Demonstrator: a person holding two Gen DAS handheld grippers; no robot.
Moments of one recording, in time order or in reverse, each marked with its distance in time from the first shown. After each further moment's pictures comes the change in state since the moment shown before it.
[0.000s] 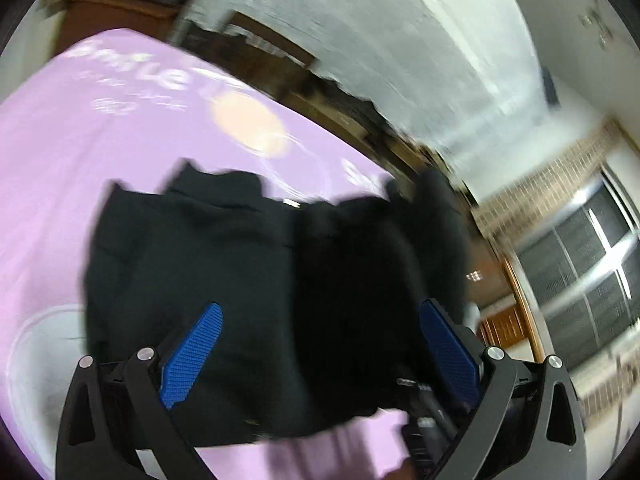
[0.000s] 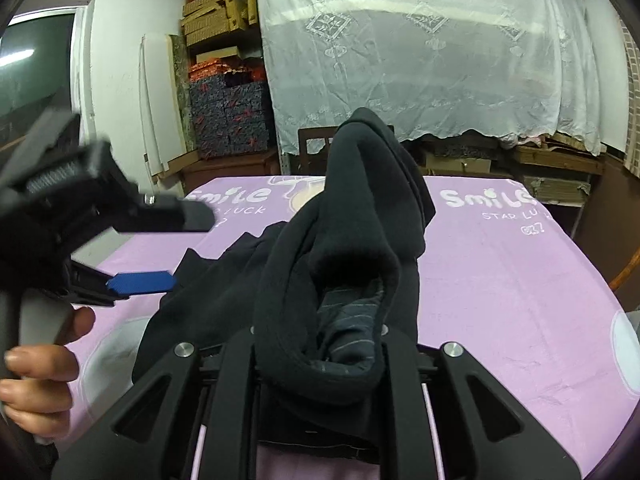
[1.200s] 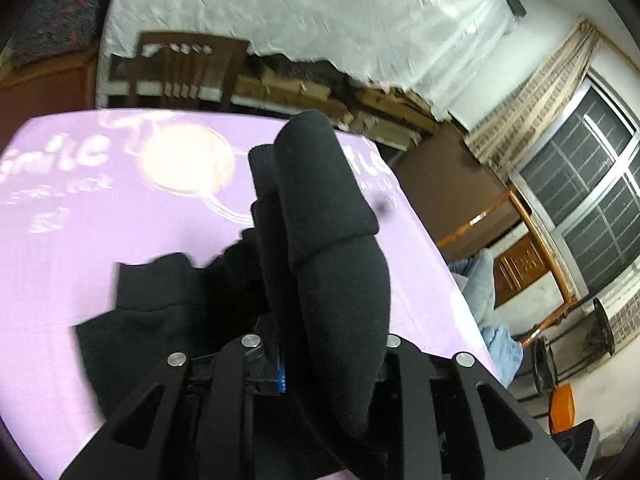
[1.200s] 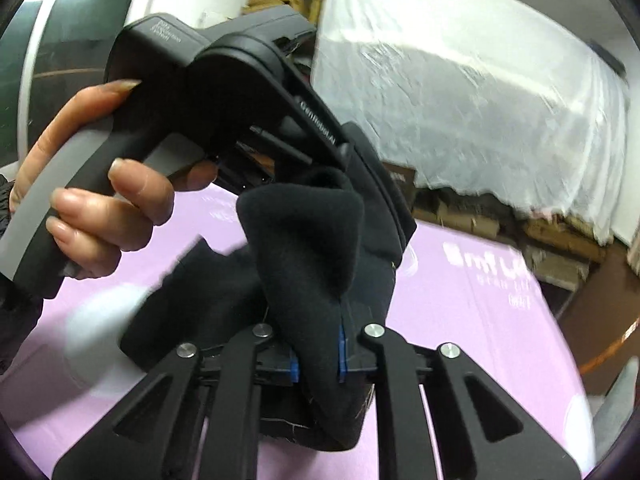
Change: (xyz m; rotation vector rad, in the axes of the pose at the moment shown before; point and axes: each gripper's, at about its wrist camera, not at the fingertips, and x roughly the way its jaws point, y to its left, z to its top) left arm 0.024 -0.044 0.075 0.267 0.140 0.059; right arm -0.023 0.025 0.011 -0.280 -0.075 0.010
